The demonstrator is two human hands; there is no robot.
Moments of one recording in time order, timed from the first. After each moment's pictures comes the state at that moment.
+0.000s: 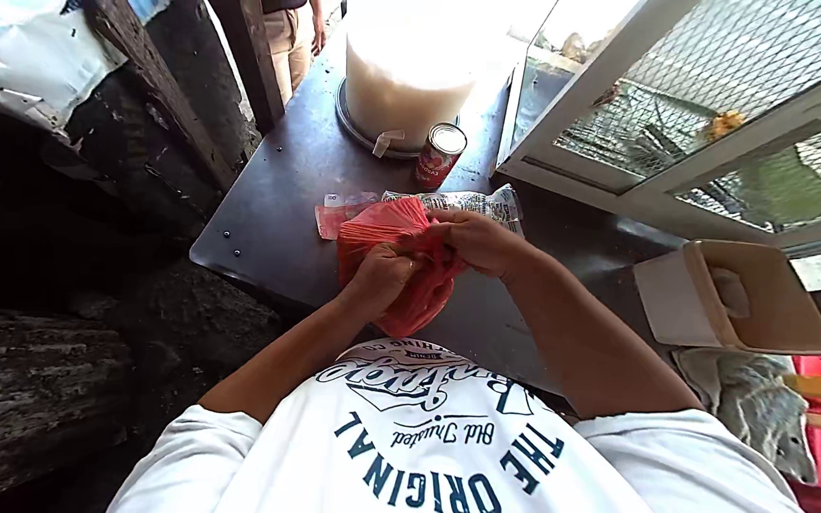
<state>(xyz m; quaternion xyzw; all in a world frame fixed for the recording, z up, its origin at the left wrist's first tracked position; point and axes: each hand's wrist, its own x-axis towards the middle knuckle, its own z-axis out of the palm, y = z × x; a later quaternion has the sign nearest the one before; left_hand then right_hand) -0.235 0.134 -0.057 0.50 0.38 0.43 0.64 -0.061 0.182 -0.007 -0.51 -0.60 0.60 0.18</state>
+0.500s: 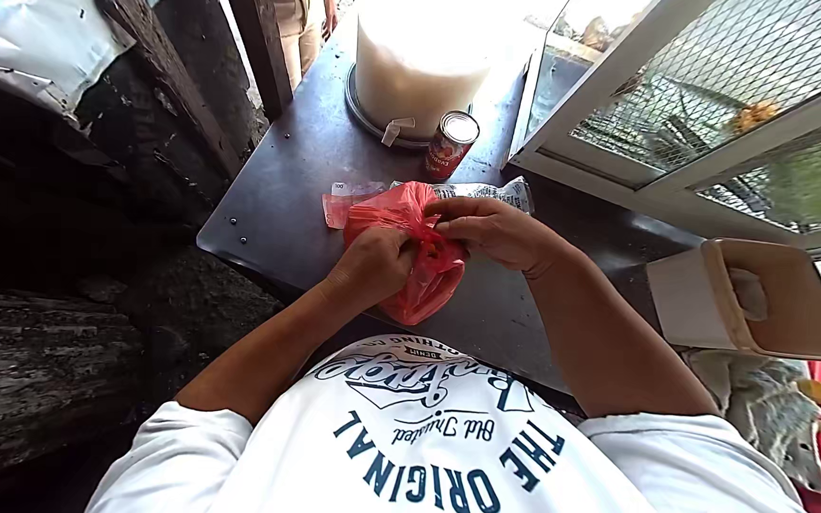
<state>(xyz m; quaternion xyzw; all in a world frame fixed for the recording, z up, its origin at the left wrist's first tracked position) -0.259 0.135 -0.046 0.78 0.46 0.33 0.26 -0.049 0.183 0.003 -0.44 -0.65 0.60 0.16</state>
